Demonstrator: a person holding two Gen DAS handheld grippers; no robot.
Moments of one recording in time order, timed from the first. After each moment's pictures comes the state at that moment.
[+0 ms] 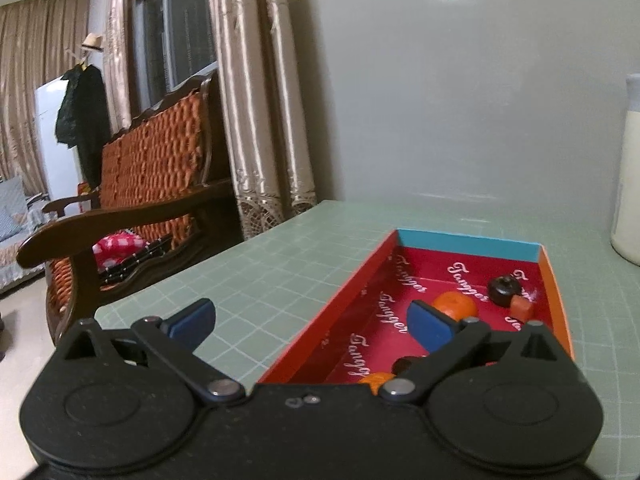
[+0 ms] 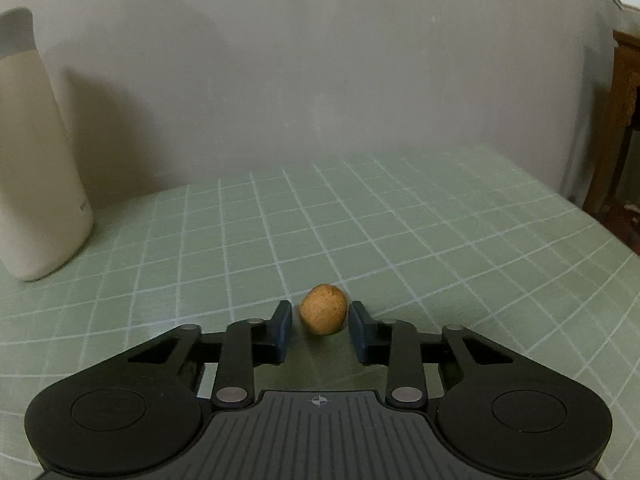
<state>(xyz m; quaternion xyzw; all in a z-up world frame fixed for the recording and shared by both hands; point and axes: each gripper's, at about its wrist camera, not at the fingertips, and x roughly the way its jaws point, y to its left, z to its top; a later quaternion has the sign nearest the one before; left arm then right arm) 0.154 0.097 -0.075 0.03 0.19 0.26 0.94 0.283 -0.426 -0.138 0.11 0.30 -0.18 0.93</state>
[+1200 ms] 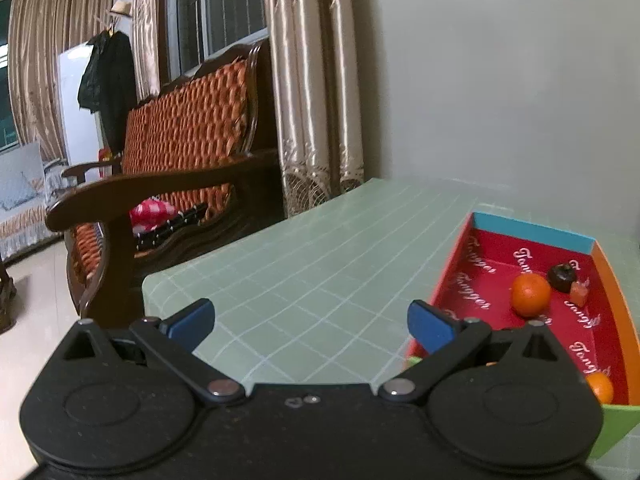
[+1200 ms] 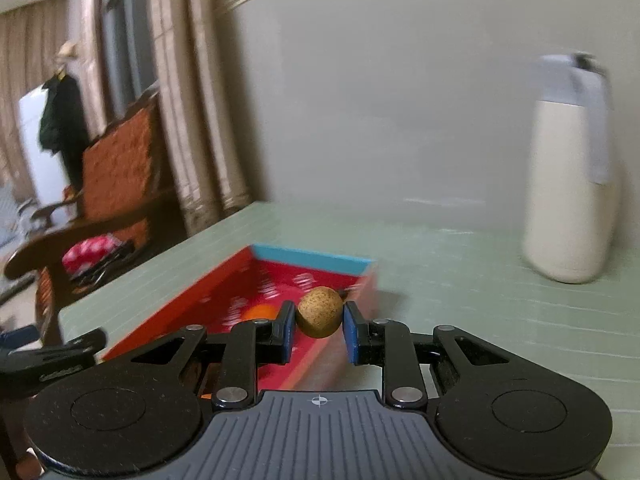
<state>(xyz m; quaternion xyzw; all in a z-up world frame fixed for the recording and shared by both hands) 0.116 0.168 -0.069 -0.01 0.22 0.28 0.93 0.198 -0.077 -0.056 0.04 0.23 0.28 0.93</state>
